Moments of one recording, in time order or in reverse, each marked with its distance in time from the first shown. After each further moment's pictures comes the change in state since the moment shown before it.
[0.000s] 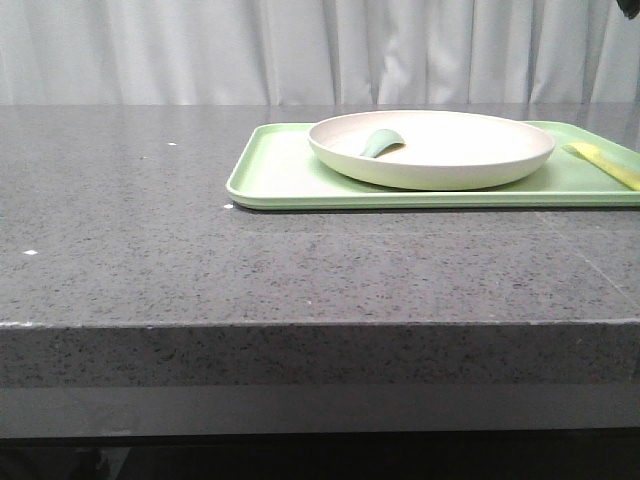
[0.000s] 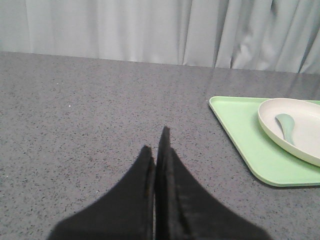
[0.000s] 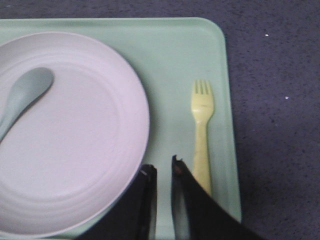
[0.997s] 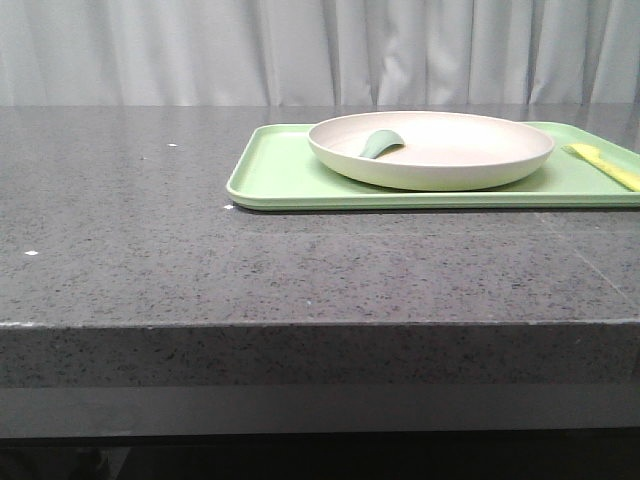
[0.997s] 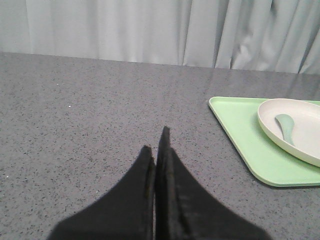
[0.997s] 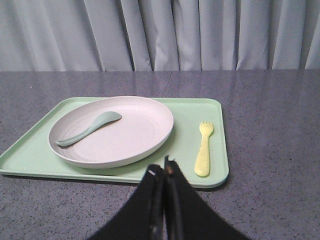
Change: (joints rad) left arm 0.000 0.000 0.000 0.000 0.000 0.000; right arm 0.035 -1.188 0.919 -0.007 -0.426 -0.016
